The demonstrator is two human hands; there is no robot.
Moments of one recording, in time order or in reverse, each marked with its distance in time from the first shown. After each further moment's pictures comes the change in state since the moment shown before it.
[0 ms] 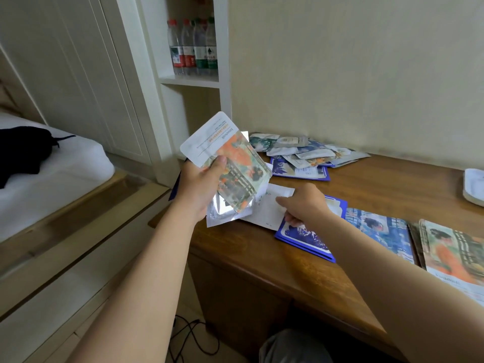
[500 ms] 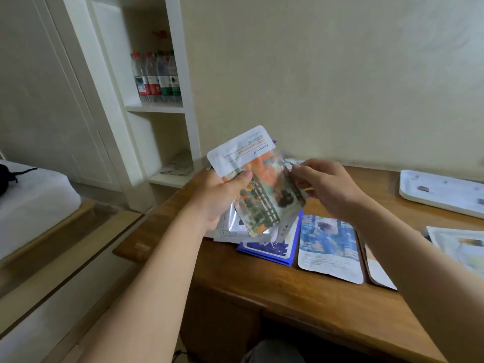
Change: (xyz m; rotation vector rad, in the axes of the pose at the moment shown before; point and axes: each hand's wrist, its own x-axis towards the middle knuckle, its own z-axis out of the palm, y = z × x) left_hand -0.028 0.032 0.085 -0.023 -0.427 -0.049; right_hand -0.036 0.019 -0.128 0.527 -0.013 -0.431
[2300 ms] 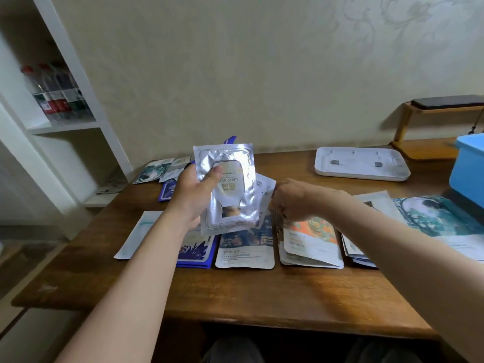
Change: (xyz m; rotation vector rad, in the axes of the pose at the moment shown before) left_hand 0.038 -0.017 0.148 0.089 -0.012 -0.019; right_hand -0.024 0.055 -0.155 -1.366 -0.448 -0.095
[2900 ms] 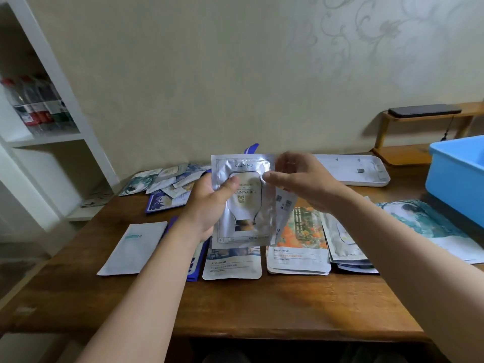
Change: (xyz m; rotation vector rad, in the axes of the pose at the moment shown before) left_hand -0.014 0.009 0.044 -0.063 -0.185 0.027; right_hand -0.042 0.005 -0.037 1.230 0.586 0.154
